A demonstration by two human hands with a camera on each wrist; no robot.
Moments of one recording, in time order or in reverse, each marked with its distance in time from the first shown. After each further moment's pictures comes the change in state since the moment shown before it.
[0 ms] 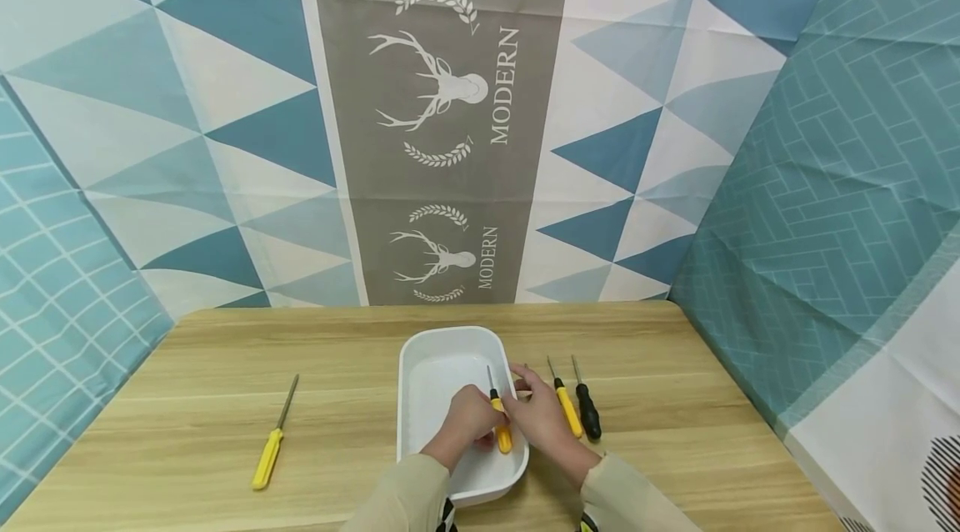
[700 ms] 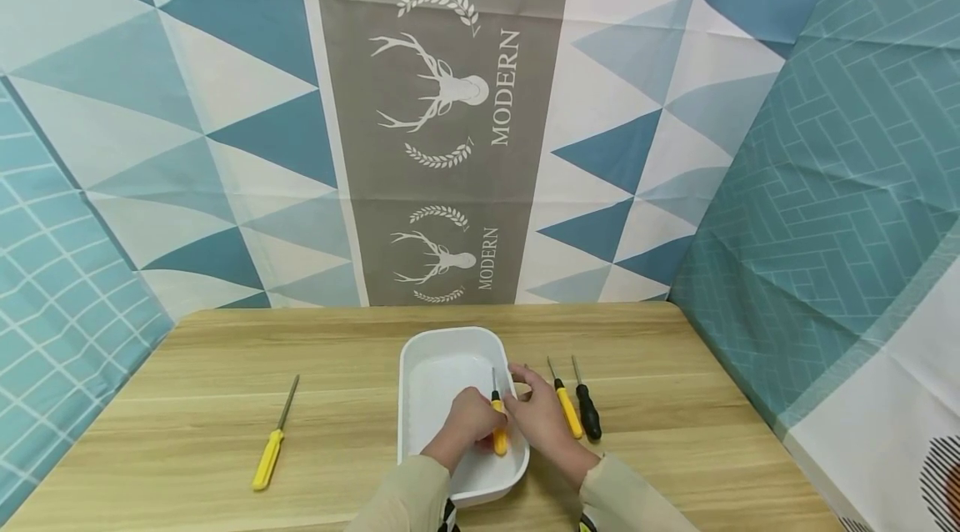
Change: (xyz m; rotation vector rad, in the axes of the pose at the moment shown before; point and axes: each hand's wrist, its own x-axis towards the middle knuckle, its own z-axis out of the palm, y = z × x) left_hand 0.002 -0.001 0.000 0.026 -0.010 -0.024; right_hand -0.002 -0.004 0.001 0.004 0.044 -0.026
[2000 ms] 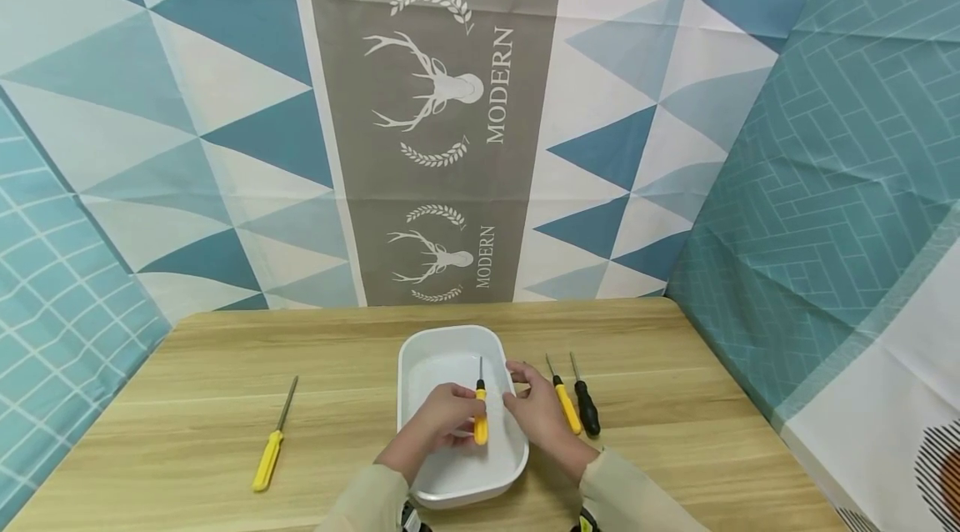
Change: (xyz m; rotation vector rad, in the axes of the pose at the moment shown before) left_hand -0.008 -0.012 -0.035 -0.328 -0.180 -0.053; right_hand 0.002 -0.002 -0.001 0.002 -0.007 0.033
